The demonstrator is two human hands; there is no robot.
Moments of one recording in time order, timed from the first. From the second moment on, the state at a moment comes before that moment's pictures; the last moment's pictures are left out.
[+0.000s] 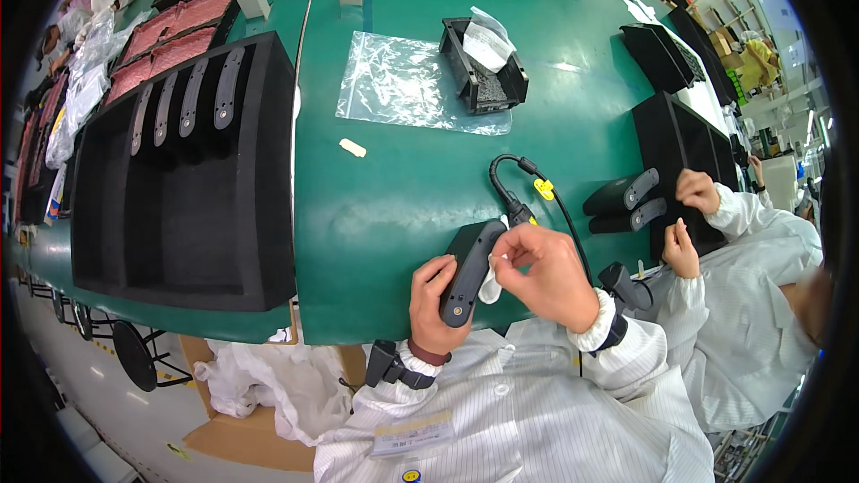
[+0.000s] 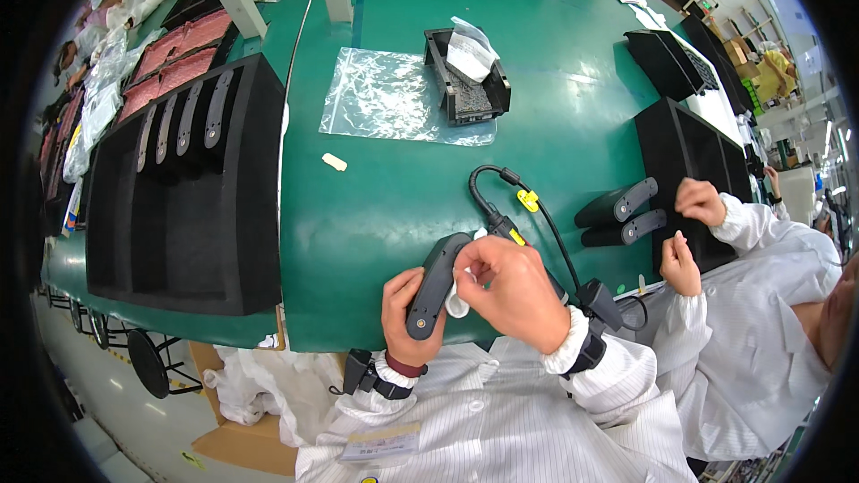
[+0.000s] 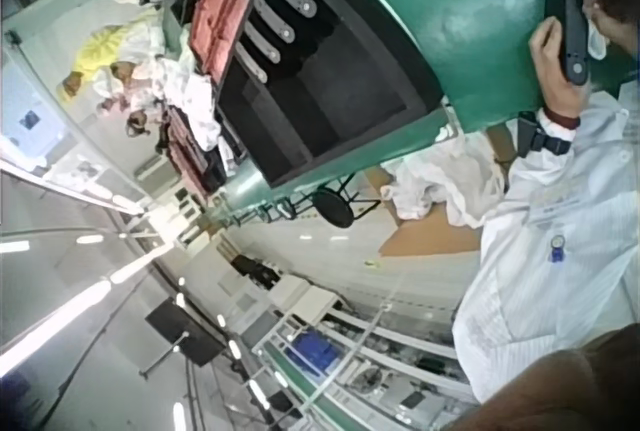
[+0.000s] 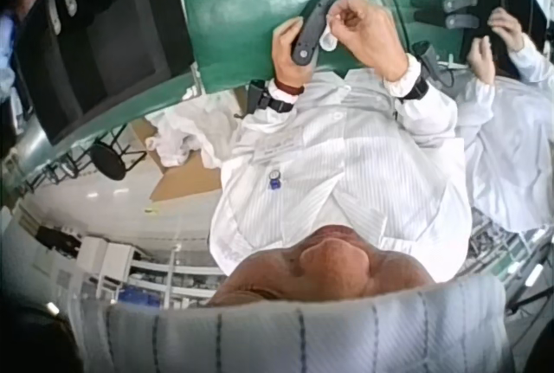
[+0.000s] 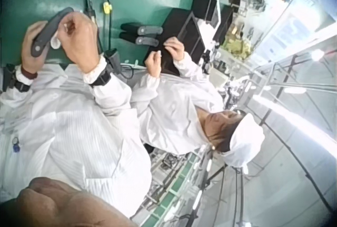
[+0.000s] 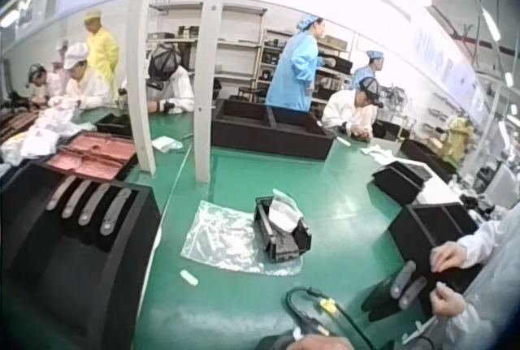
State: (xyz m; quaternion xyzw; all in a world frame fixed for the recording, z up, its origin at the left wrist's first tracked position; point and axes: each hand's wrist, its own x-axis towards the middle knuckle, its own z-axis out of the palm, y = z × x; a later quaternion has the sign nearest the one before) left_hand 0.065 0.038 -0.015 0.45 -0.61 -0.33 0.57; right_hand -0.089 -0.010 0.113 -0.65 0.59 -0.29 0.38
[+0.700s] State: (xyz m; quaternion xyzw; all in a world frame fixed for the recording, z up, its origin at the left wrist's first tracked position) left_hand 0.076 0.045 -0.017 0.42 -0.73 -0.20 0.51; right_hand -0.116 0.036 0.079 -0.46 0.58 -0.29 0.61
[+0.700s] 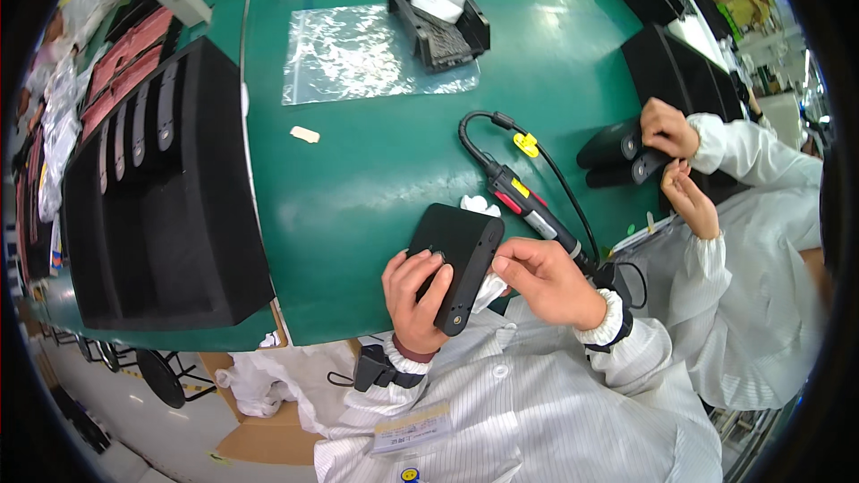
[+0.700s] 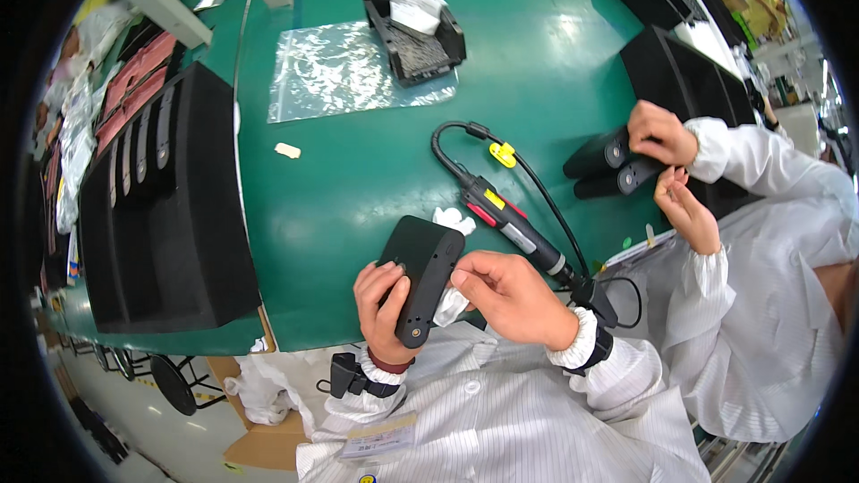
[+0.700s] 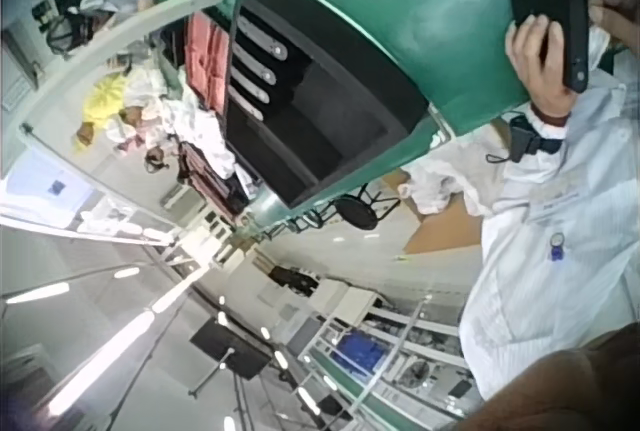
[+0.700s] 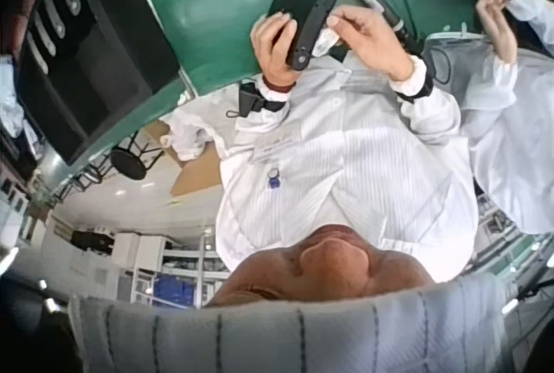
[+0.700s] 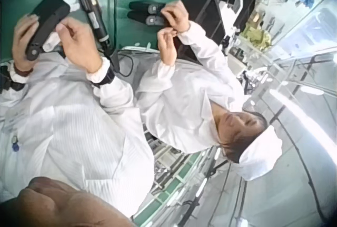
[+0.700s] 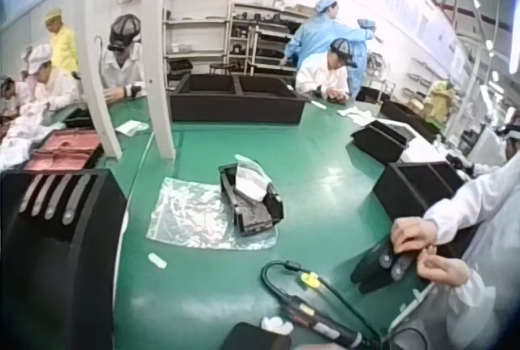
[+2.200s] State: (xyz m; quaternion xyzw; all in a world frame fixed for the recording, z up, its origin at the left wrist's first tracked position) left_hand 0.076 0.045 -0.020 0.41 -0.76 -0.19 0.47; right_hand -0.131 0.032 0.064 -0.39 0.54 -0.32 0.68
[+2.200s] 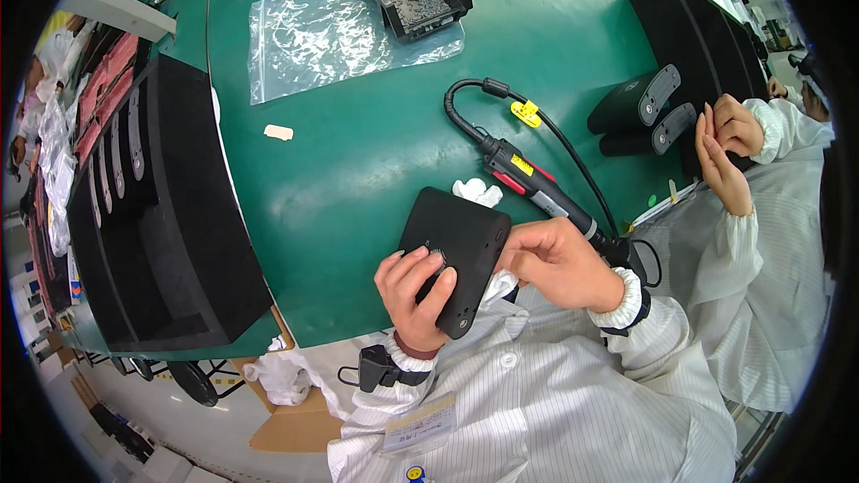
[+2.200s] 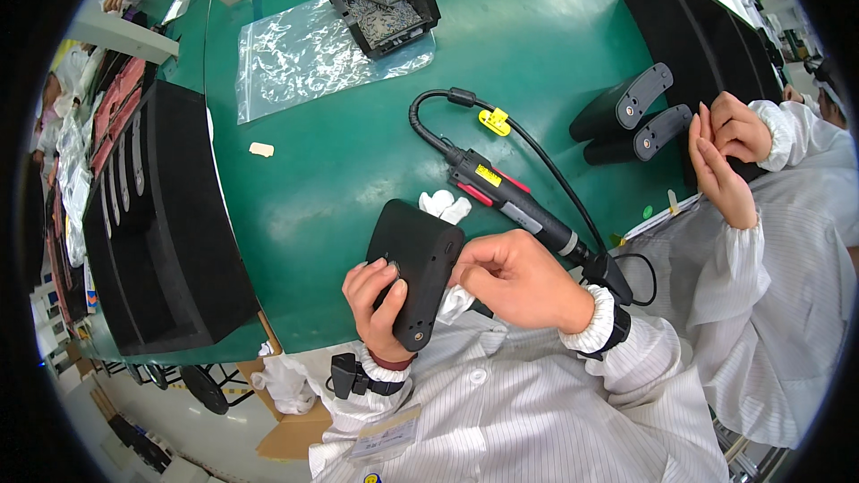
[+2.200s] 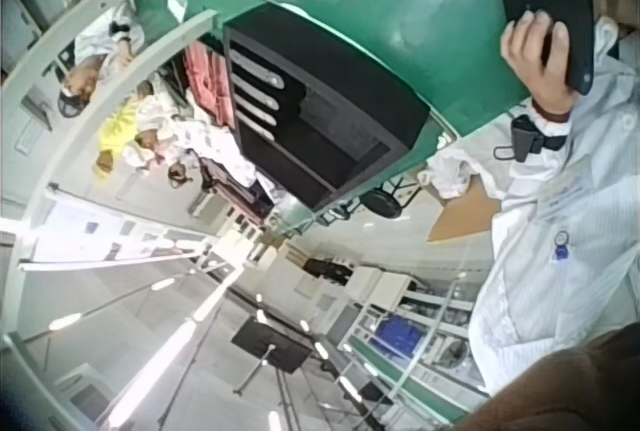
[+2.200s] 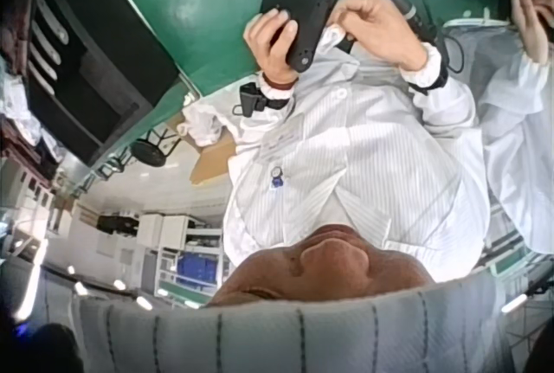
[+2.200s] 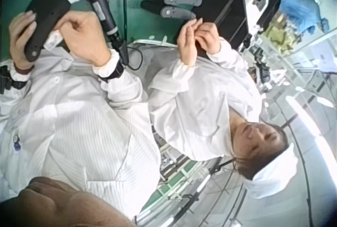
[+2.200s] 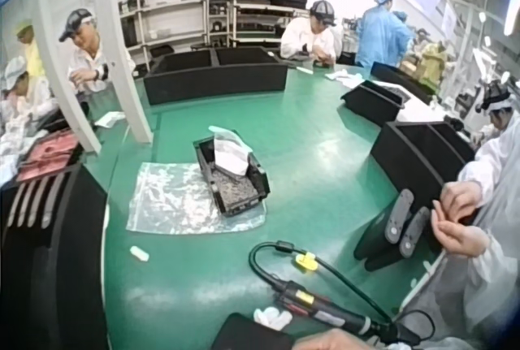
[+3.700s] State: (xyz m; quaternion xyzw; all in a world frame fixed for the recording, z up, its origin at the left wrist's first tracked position) left_hand 0.075 0.040 -0.016 0.40 -0.74 -0.21 0.49; right_hand -0.132 0.028 0.067 -0.40 0.54 -0.32 0.67
